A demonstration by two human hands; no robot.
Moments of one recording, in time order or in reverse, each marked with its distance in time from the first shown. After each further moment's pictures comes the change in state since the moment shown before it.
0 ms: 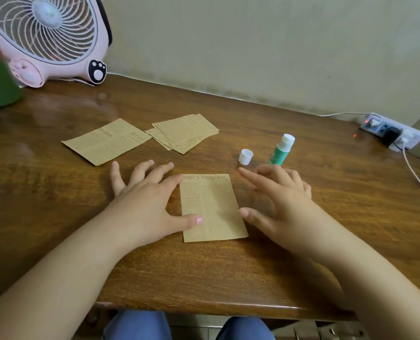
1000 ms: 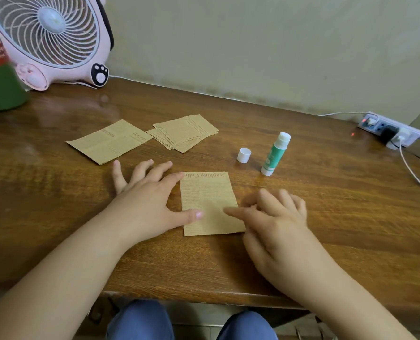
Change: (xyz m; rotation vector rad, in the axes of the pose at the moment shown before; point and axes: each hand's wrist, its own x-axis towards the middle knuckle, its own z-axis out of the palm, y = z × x) left_hand -0.001 -0.002 0.004 -0.003 0.043 -0.003; right_hand -0.040 -0.028 0.018 -0.065 0.221 -0.091
